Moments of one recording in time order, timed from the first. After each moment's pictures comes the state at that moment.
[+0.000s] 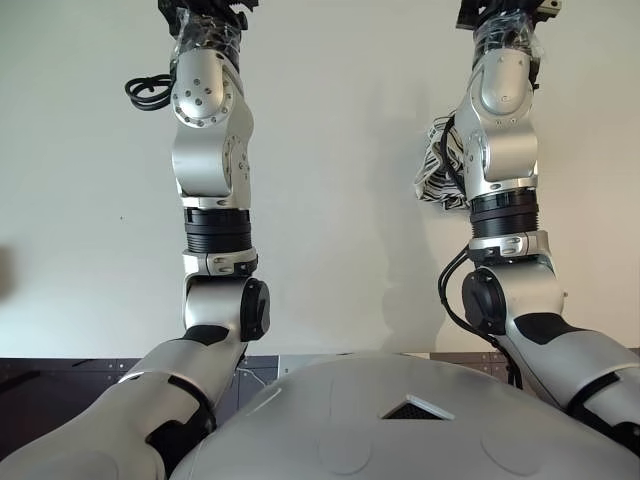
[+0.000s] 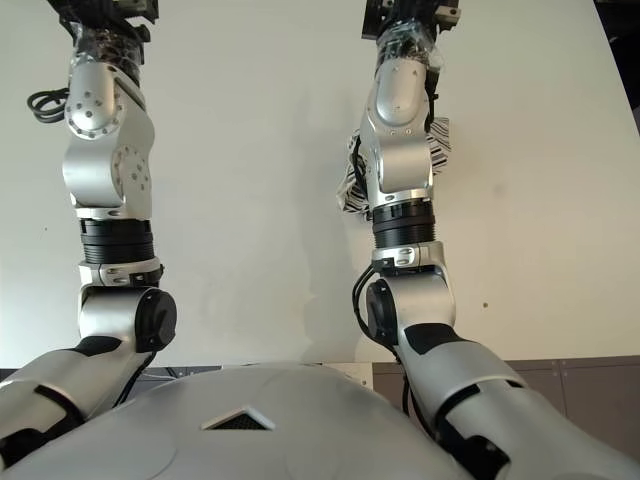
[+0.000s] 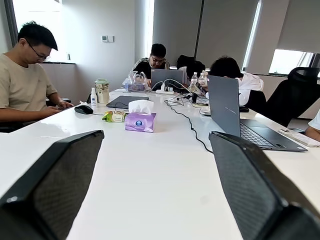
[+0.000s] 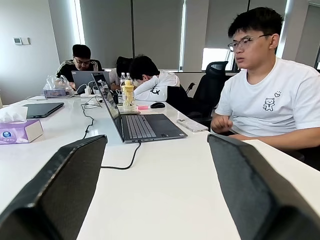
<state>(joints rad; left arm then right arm) -0.52 0.06 0.10 0.13 -0.07 0.23 0.13 -0.64 0.01 -0.06 0.41 -0.06 0.07 -0.29</state>
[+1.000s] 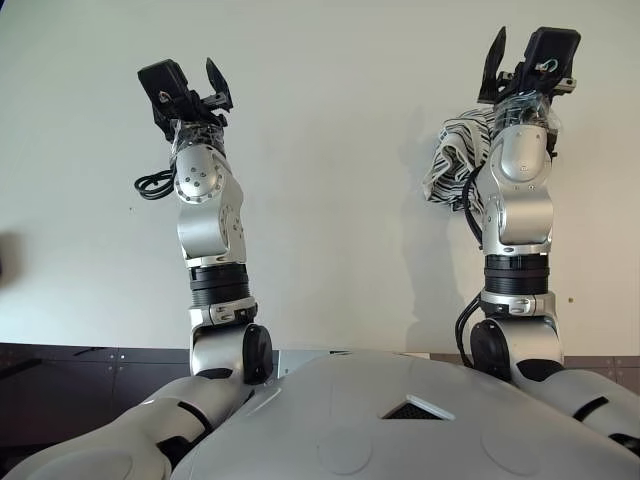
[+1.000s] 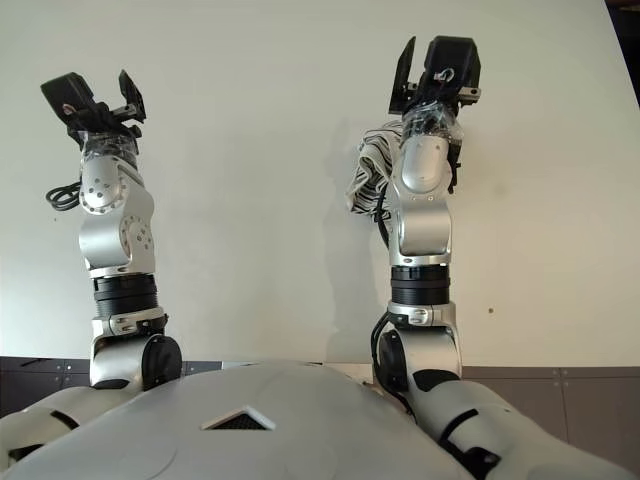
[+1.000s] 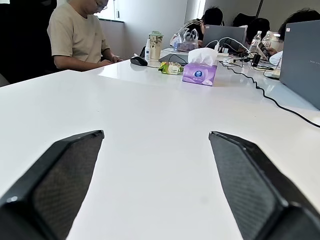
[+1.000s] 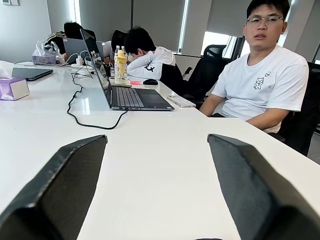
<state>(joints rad) -0.24 0.04 0.20 0.04 -0.06 0.23 0.16 -0.33 -0.04 -0.02 0.07 -0.10 0.21 -0.21</state>
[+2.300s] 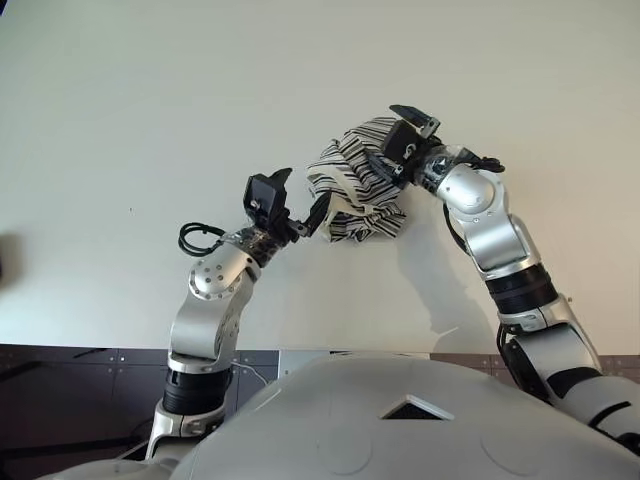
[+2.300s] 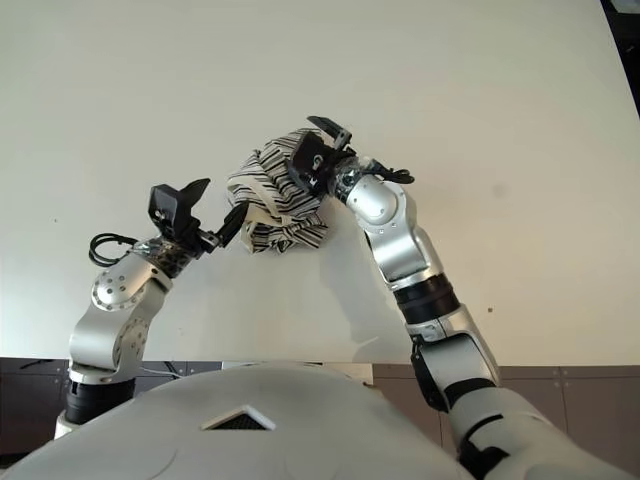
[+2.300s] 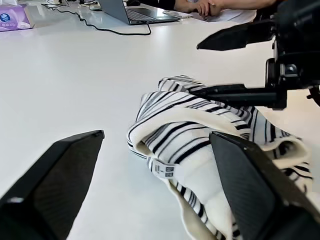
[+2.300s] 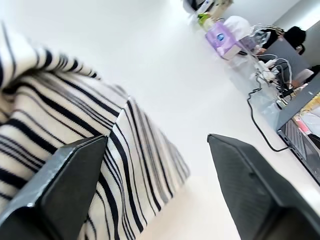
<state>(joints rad) 0.37 0.27 -0.12 -0.53 -0.19 0.42 -0.37 -0.25 -0.24 0.34 -0.06 -0.24 0.22 0.46</state>
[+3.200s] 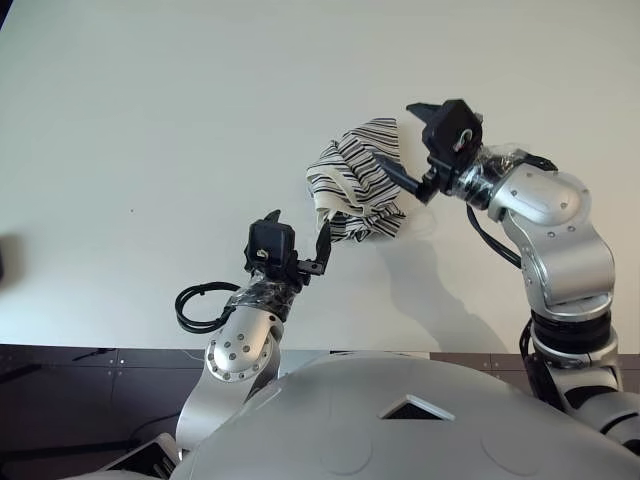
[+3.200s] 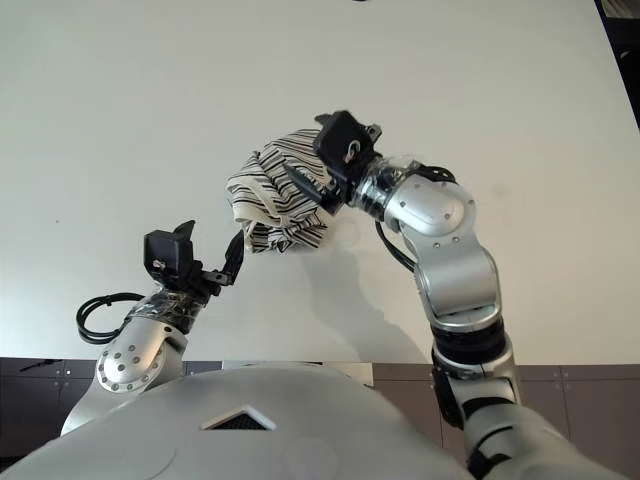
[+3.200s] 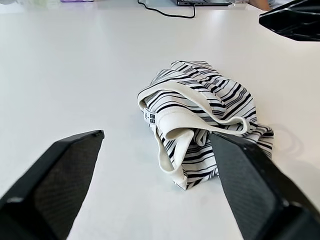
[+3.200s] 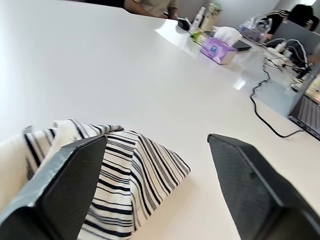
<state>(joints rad) 0.59 0.12 -0.30 -0.99 -0.01 0.75 -0.02 -0.19 -0.33 0.31 -0.50 -0.10 0.73 0.52</state>
